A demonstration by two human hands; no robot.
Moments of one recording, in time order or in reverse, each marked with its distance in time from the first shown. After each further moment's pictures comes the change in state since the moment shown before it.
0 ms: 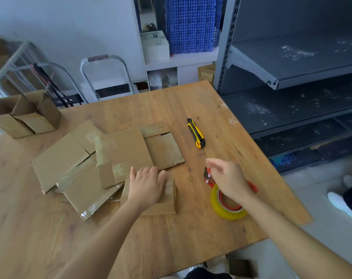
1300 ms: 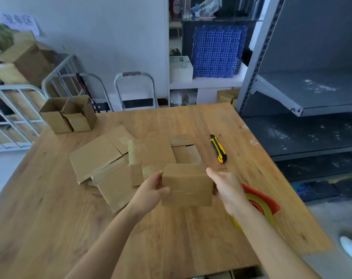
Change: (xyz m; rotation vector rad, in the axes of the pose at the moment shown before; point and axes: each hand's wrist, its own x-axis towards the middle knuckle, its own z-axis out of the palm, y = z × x) left_hand -0.052 -0.062 -0.038 -0.878 -0.062 -0.097; right_hand -0.009 -0.069 0.060 0.536 0.015 0.341
